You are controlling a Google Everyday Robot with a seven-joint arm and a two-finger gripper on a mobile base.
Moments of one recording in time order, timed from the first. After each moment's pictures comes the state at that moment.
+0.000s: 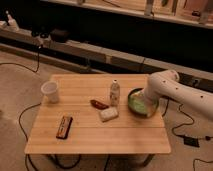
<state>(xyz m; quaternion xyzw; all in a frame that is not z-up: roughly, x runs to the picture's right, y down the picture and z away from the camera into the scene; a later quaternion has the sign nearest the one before) 0.216 0.102 0.811 -0.22 -0.15 -0.27 0.93</state>
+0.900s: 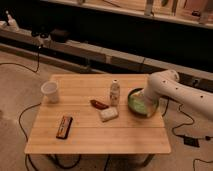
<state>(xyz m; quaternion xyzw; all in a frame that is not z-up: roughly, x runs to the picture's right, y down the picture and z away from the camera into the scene) 0.216 0.101 0.811 -0.22 -0.15 -0.27 0.92</state>
